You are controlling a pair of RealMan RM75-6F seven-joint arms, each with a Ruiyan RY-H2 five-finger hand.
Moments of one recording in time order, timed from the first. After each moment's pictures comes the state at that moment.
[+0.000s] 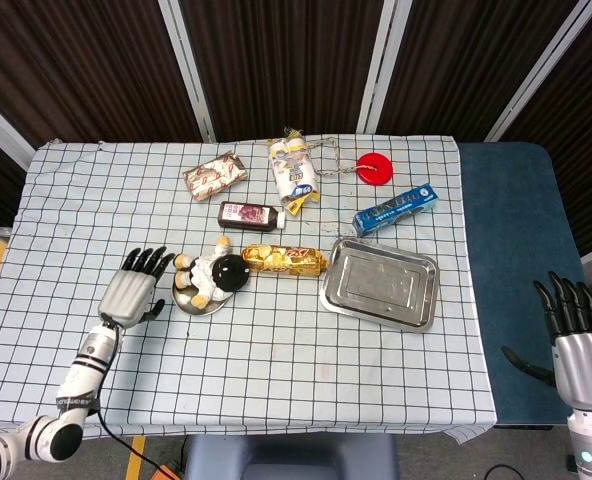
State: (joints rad) left arm -0.55 -1.41 -0.22 -1.51 1.17 0.98 0.47; right arm 0.09 -1.27 0.01 -1.40 -1.59 1.80 0.01
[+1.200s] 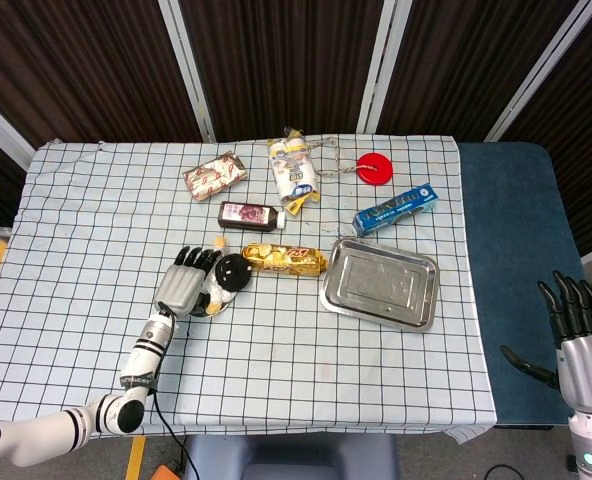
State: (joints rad) left arm -0.72 -1.69 -0.21 -1.26 1.06 0.97 0.45; right arm 0.06 -1.31 0.08 -1.33 -1.67 1.83 0.11
